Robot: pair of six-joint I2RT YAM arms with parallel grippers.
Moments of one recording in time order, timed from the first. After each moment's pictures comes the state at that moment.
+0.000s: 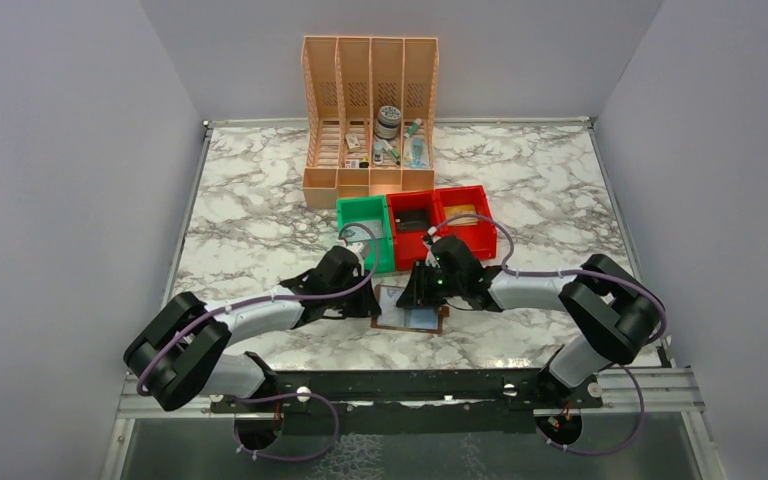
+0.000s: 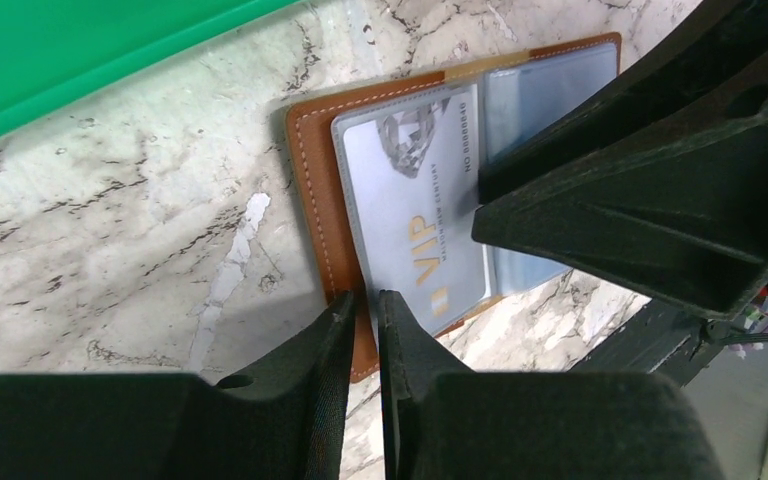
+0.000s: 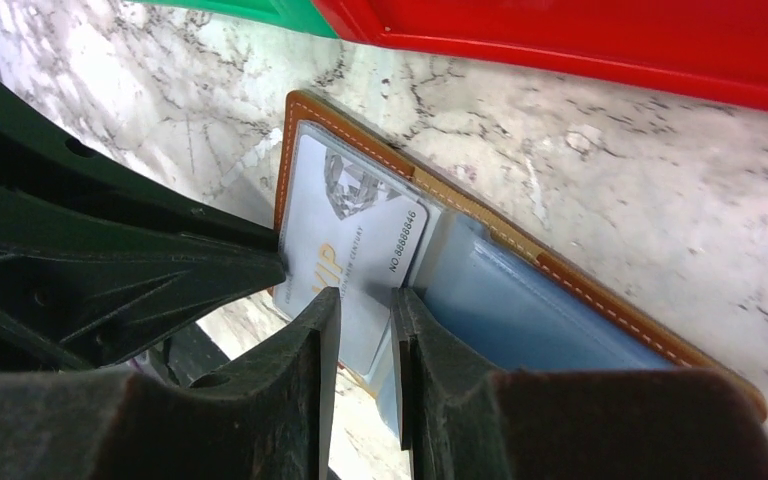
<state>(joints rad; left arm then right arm) -0.73 1.31 0.47 0.01 0.22 -0.68 0.78 1.60 0.62 0.21 -0.29 0.79</state>
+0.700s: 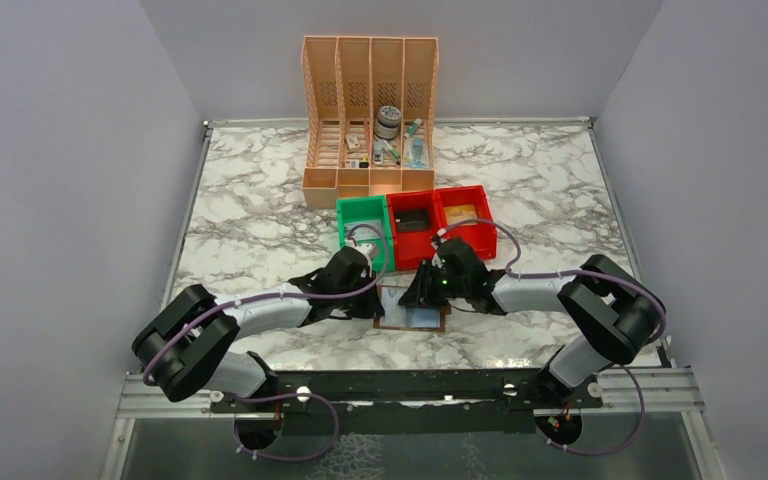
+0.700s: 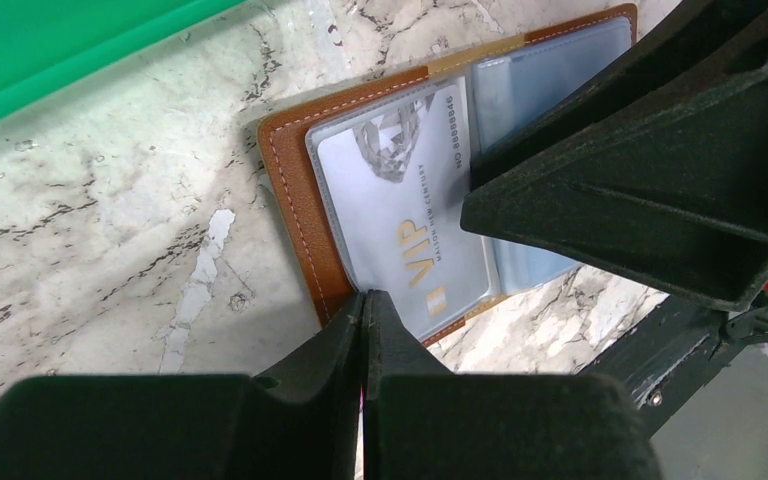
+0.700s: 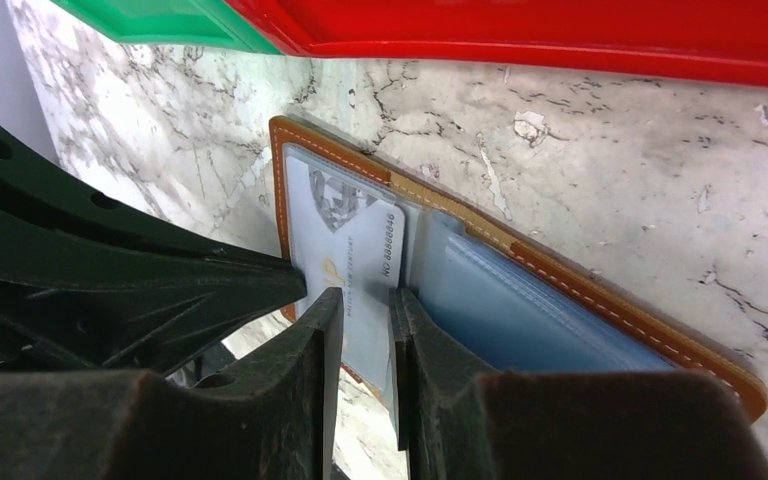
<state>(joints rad) -0.79 1.37 0.50 0.02 0.20 -0.69 0.78 1.58 0.57 0.26 -0.26 0.89</state>
